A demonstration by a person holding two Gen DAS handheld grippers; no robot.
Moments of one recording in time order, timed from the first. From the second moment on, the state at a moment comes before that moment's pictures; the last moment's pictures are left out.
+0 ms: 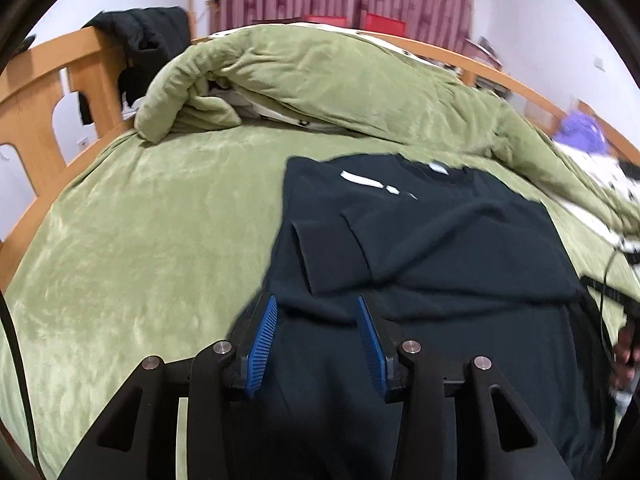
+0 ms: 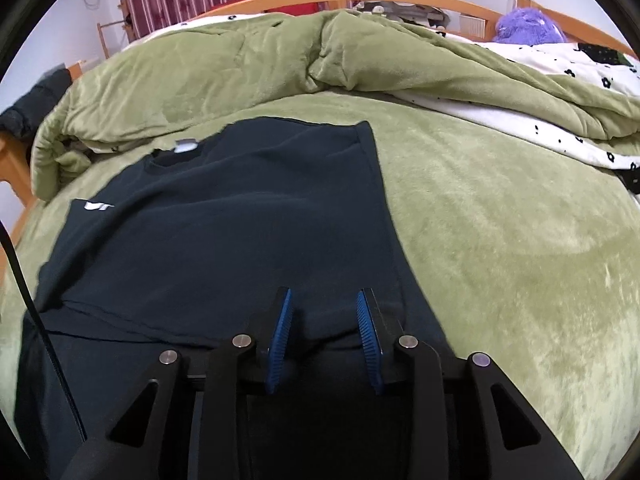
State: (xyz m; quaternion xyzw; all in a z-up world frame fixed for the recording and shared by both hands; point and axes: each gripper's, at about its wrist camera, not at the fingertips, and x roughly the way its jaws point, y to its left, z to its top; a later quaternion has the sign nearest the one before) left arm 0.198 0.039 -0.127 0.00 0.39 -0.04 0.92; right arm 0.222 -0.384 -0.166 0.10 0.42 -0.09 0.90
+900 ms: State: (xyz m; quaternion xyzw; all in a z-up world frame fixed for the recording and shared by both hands) left arm 0.027 0.066 -0.149 -0.02 0.40 -0.06 0.91; right arm -0.027 -0.368 -0.150 0.07 0.42 -0.09 0.90
